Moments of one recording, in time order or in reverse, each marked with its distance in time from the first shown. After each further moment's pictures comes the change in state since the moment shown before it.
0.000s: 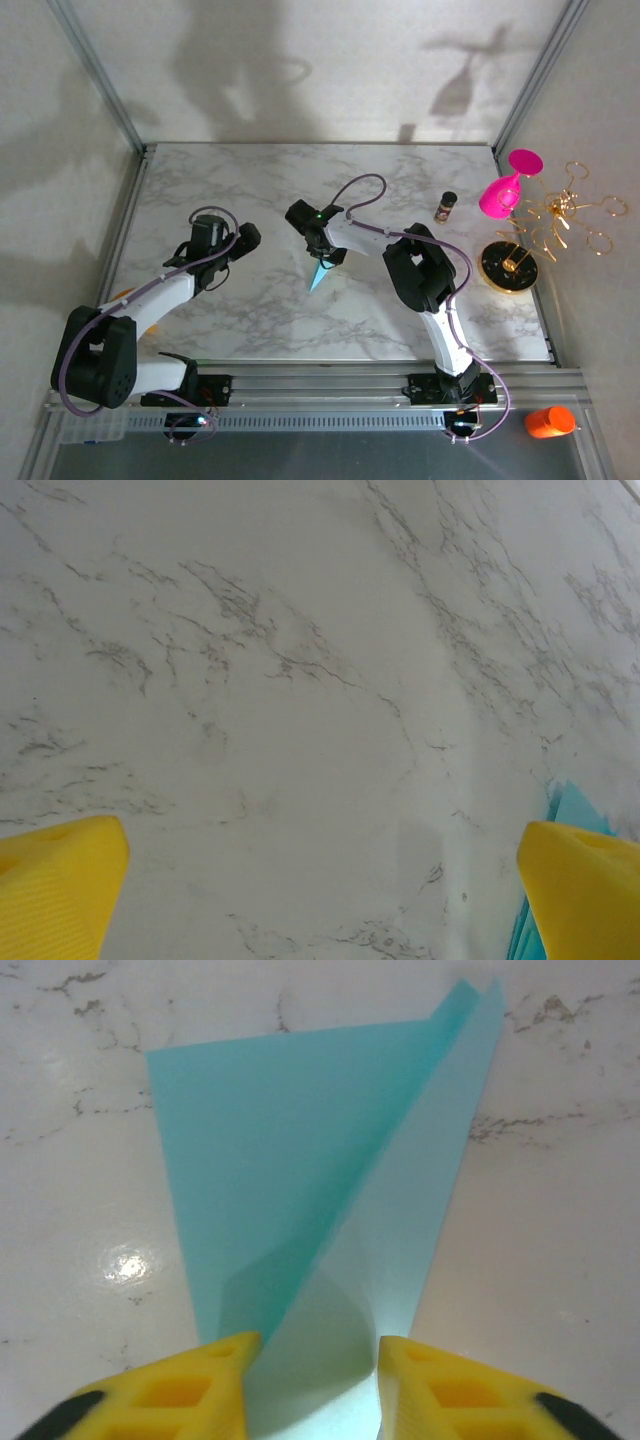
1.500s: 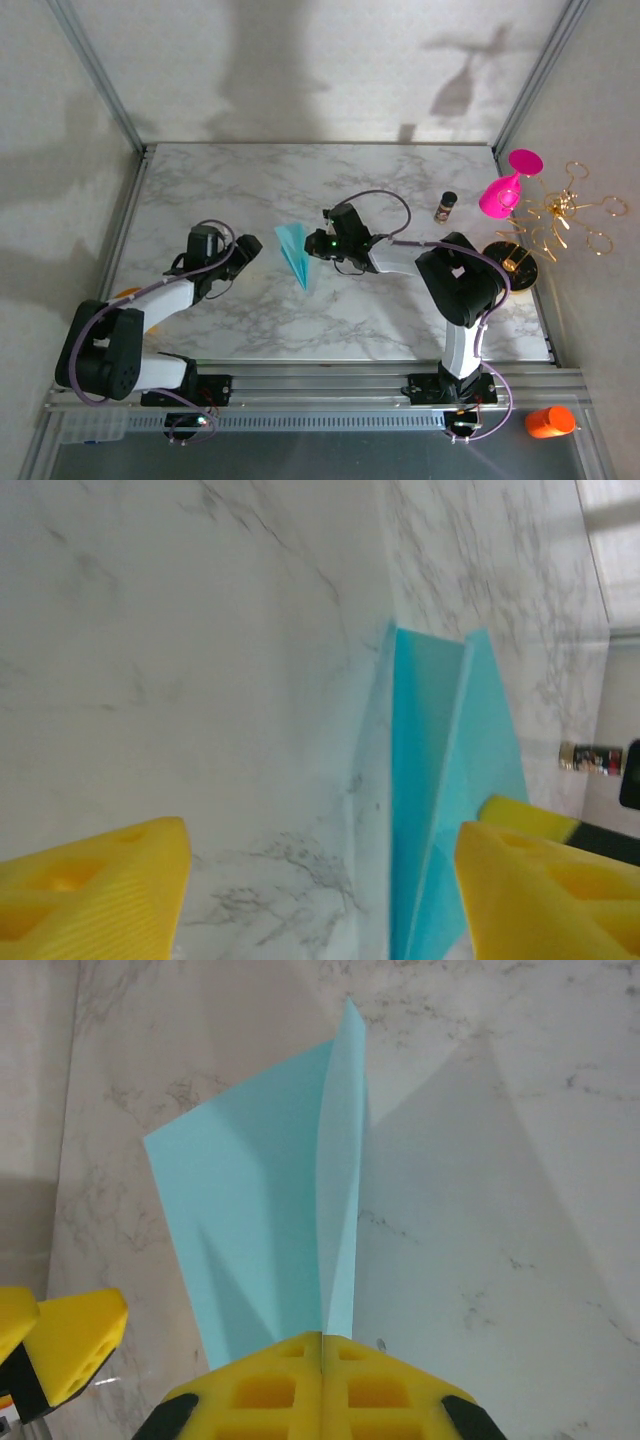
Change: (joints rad) left arm 0.032 0.047 -0.125 0.201 0.332 -0.205; right arm -0.130 -0.279 -0.624 1.052 -0.639 -0.296
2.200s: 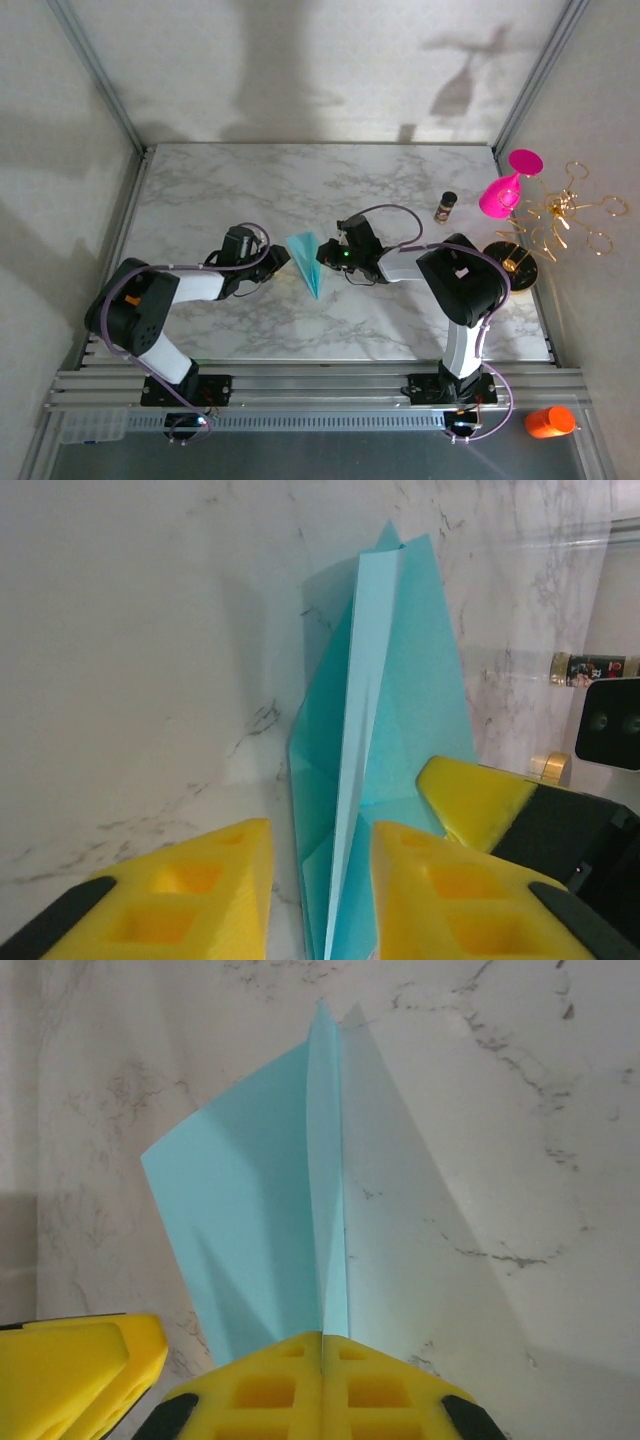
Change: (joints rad) left arm -0.189 0.271 0.072 0.200 0.045 -0.115; right arm -0.043 -0.014 -0.150 0.117 -0.017 0.062
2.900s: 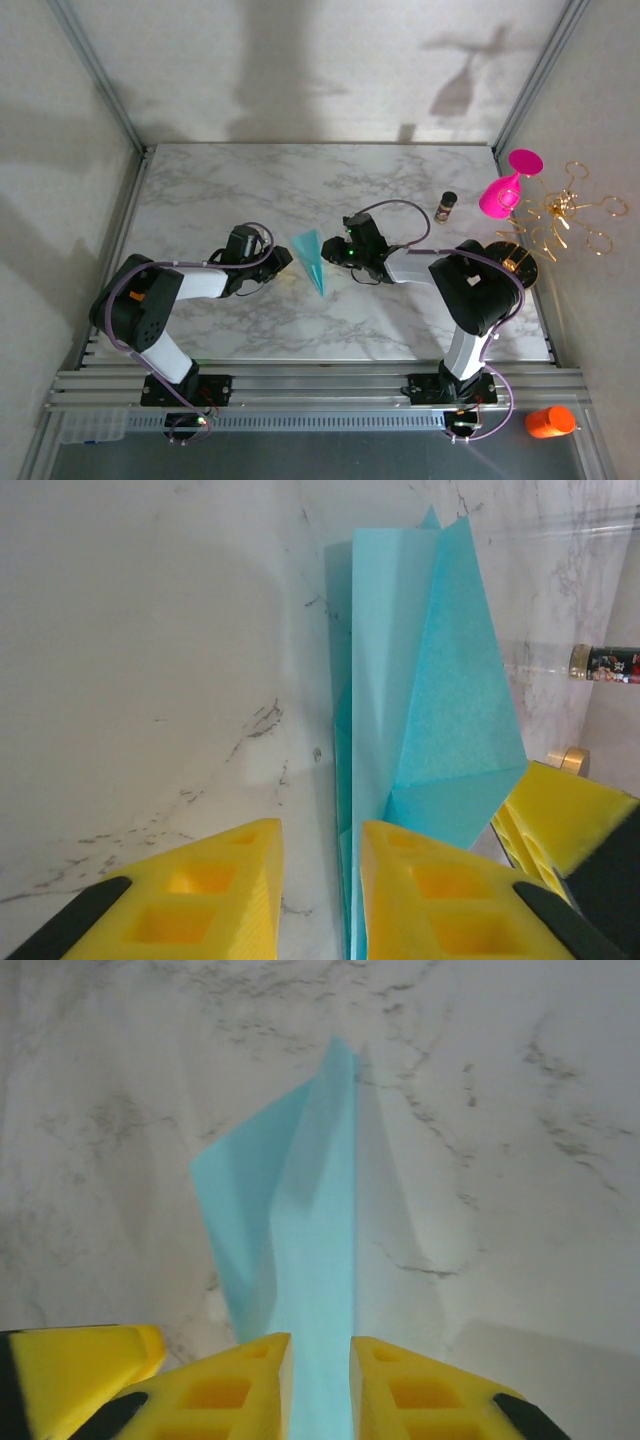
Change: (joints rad) left arm -0.019 0.021 0.027 -0.035 -0.014 0.013; right arm -0.008 -0.085 -0.014 -0.094 0.116 -0.097
